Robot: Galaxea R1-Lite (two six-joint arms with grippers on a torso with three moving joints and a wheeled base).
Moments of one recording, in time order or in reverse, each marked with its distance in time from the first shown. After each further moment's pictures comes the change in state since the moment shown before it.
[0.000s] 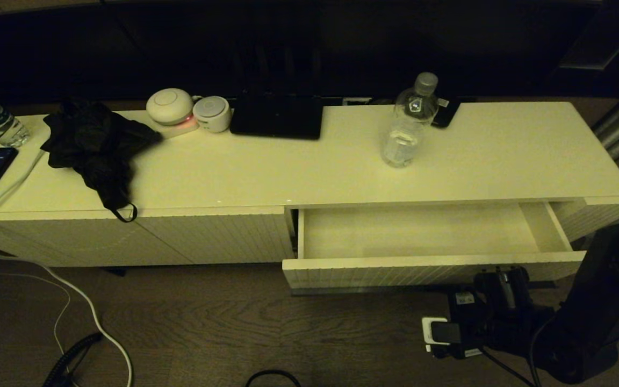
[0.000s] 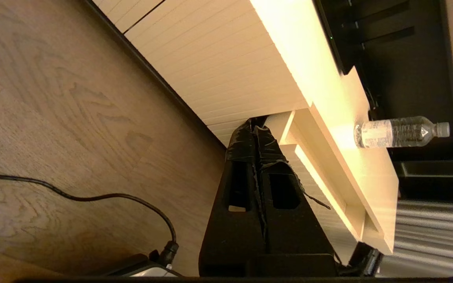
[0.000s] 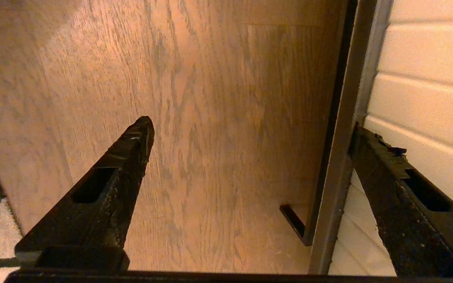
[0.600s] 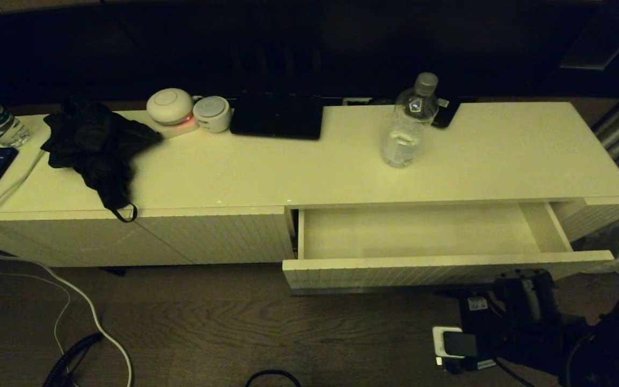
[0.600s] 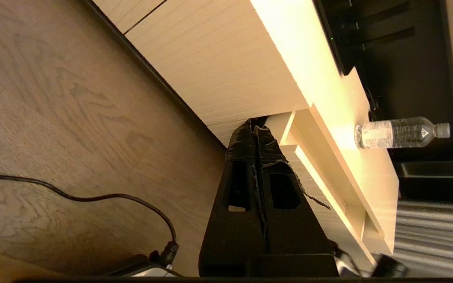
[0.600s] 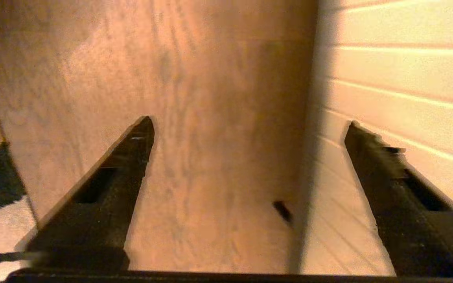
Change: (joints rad) left arm 0.000 0.000 0.000 0.000 0.000 0.000; right arm 0.045 -0.174 0.125 0.007 0.000 0.035
